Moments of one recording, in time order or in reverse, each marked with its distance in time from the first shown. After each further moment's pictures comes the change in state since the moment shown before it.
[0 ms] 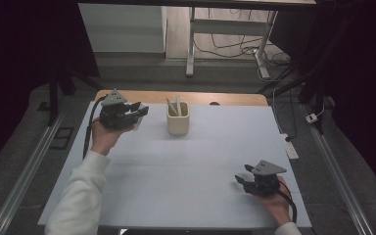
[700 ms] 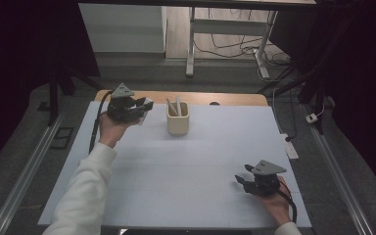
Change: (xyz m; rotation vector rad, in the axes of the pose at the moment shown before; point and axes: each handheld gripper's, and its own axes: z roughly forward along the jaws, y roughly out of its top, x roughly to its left) left arm 0.008 0.011 0.025 0.032 0.022 -0.013; right arm -0.001 0.000 0.000 0.003 -0.001 0.002
